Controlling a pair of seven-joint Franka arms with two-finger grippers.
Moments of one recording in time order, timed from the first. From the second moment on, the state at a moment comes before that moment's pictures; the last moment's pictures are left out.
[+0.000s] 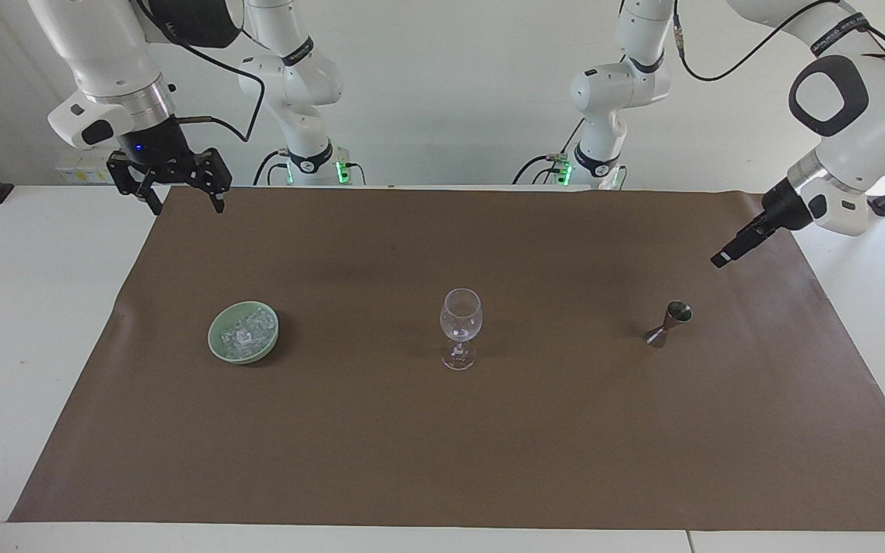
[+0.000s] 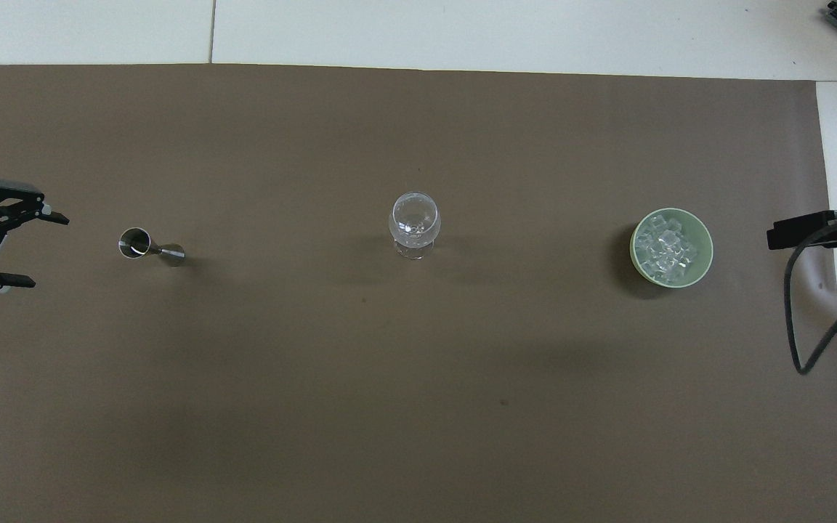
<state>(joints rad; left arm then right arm) 0.21 0.03 -0.03 -1.85 -0.35 1.81 -0.74 -0.09 -0.05 0.05 -1.63 -0.02 1.64 -0.10</state>
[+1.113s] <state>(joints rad) 0.35 0.01 -0.02 -2.18 -0.86 2.07 -1.06 -0.09 -0.05 0.05 -1.63 -0.02 1.64 -0.10</state>
